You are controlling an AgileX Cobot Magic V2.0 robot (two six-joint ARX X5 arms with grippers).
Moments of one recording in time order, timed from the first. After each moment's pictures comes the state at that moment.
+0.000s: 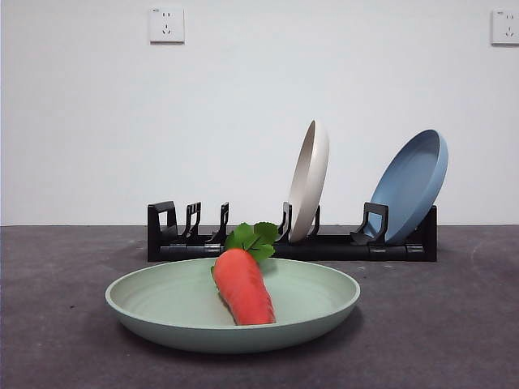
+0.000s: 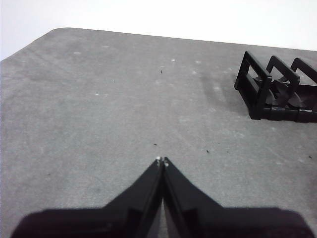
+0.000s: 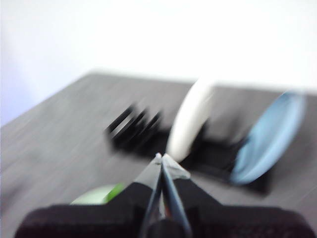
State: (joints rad) left arm 0.04 0.00 0.04 -0.26 -0.02 -0.11; right arm 0.24 0.53 0.82 -0.45 -0.25 0.03
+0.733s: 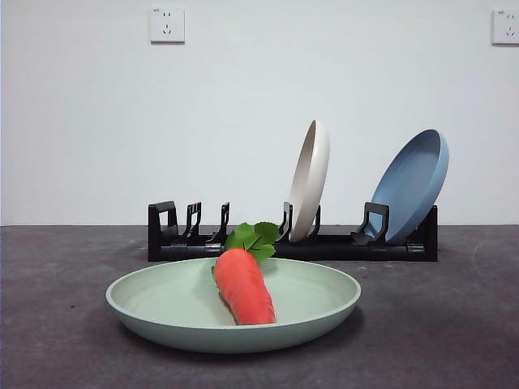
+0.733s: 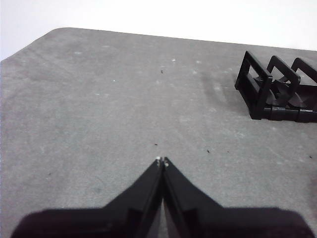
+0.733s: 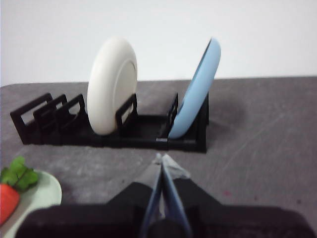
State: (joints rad) left arm 0.04 0.00 0.04 -0.26 -0.02 -0.11; right arm 0.12 0.04 0.07 -0.10 -0.13 0.05
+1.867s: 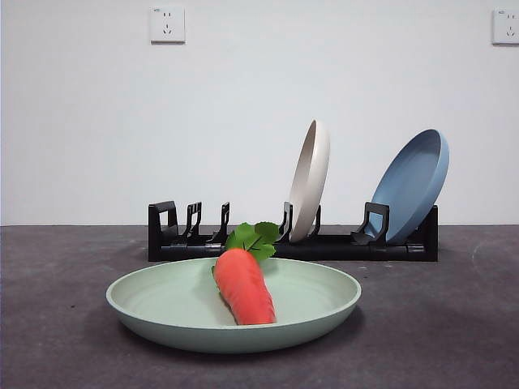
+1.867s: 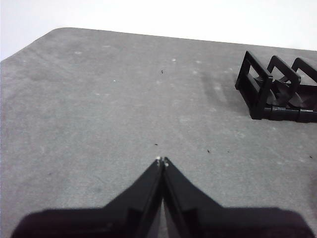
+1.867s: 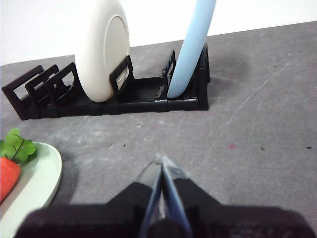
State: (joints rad) left arm 0.04 0.00 0.04 -0.26 -0.02 -0.11; right arm 0.12 0.01 0.03 -0.19 -0.13 0.13
